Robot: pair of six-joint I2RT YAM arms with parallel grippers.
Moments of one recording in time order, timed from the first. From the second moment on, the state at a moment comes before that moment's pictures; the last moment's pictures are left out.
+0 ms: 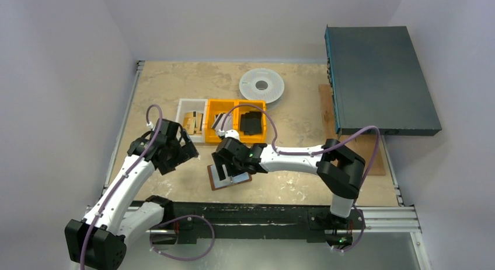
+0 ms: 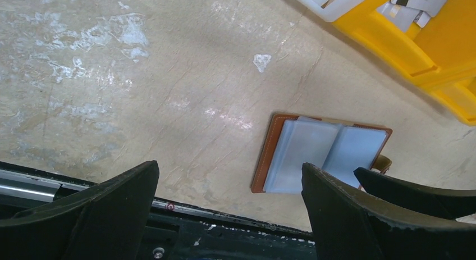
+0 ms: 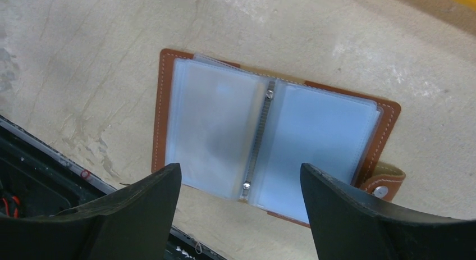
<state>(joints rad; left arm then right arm) -0.28 0.94 0.80 -0.98 -0.10 -0.80 1.16 1.79 1.17 -0.35 0.19 0.72</state>
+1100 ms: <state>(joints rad) -0.24 0.97 0.71 -0.85 0.08 -0.74 1.17 1.97 1.33 -0.41 0.17 0.74</state>
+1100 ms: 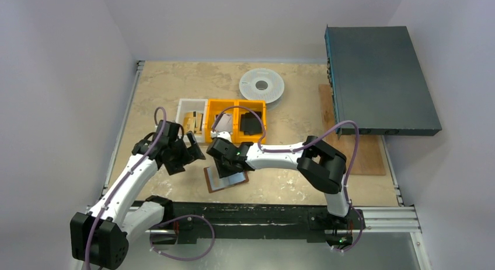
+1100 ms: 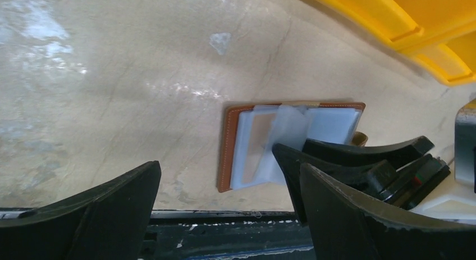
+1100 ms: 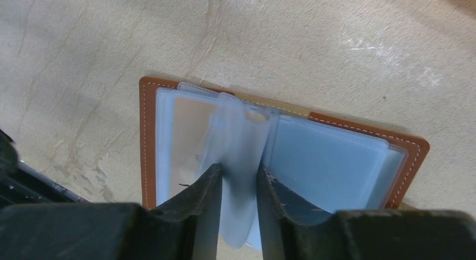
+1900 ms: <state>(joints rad) -0.43 1.19 0.59 -0.56 0.27 -0.83 0.98 1.86 0.96 0.06 -0.22 0.86</state>
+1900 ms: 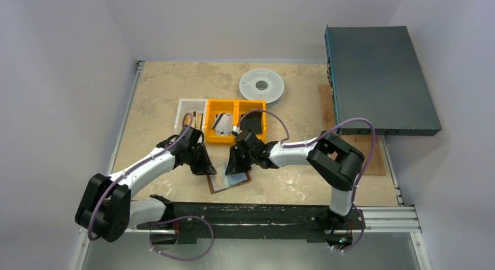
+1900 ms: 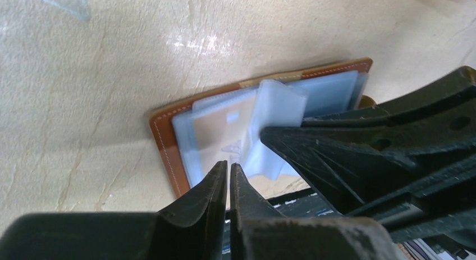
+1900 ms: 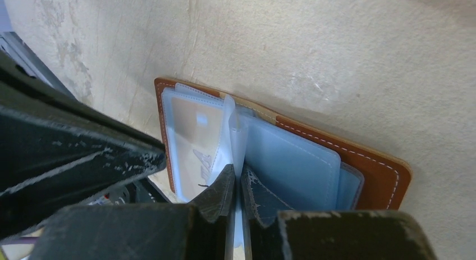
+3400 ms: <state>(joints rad) -0.56 1.36 0.72 -0.52 0.23 -0.80 0.93 1.57 0.91 -0.19 -0.02 0.80</state>
